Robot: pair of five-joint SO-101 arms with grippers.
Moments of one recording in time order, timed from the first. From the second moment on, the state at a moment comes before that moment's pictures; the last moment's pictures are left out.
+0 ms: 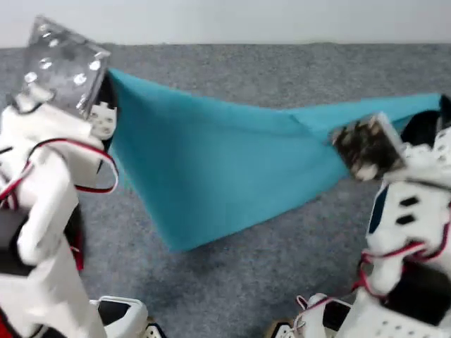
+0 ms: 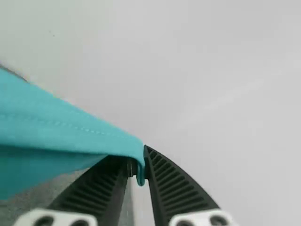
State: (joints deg) left arm 2.4 -28.1 -29.1 88.8 -15.1; right arm 18.2 -53.7 8.4 56.6 53.5
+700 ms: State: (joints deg) left arm 2.3 -34.2 -29.1 89.6 -15.2; right arm 13.7 -17.4 -58.2 80.2 50.1
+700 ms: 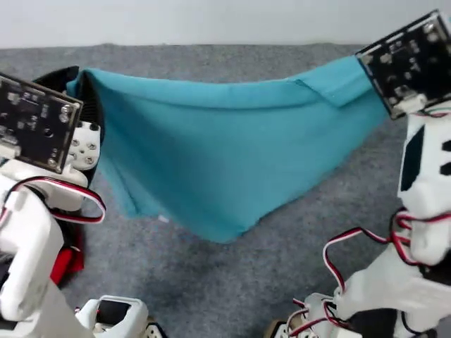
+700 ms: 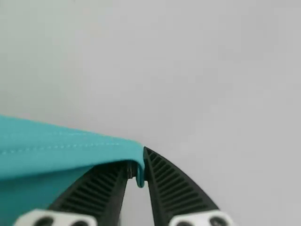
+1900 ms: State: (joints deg) left arm -3.6 -48.7 -25.2 99.4 -22.5; right arm 19.9 -34.4 -58.8 87.8 61.3
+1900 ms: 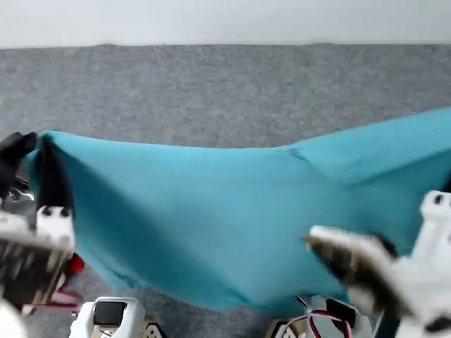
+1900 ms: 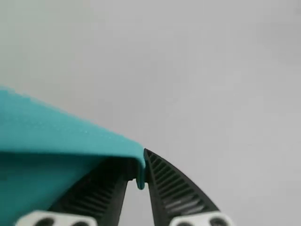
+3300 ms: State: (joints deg) left arm -5.5 26.5 -26.7 48.3 -31.3; right arm 5.1 15.3 -15.7 13.8 66.0
